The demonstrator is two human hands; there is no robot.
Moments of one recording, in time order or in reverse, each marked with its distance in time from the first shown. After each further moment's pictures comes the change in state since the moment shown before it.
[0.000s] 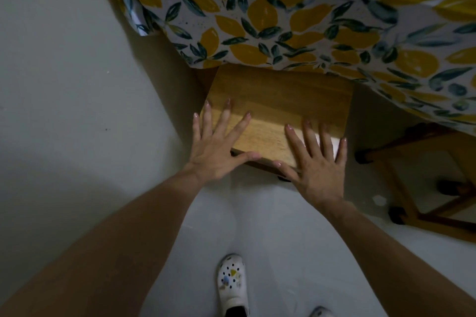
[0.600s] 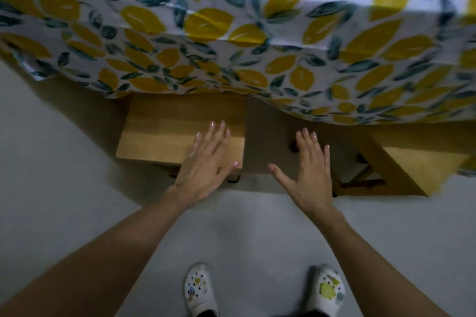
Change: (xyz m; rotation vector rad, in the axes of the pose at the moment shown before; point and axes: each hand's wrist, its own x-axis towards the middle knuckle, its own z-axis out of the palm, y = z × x) left_hand -0.025 0.151 -0.039 -0.126 0.043 0.347; right_hand -0.094 0.119 -0.067 0.321 0.224 0.301
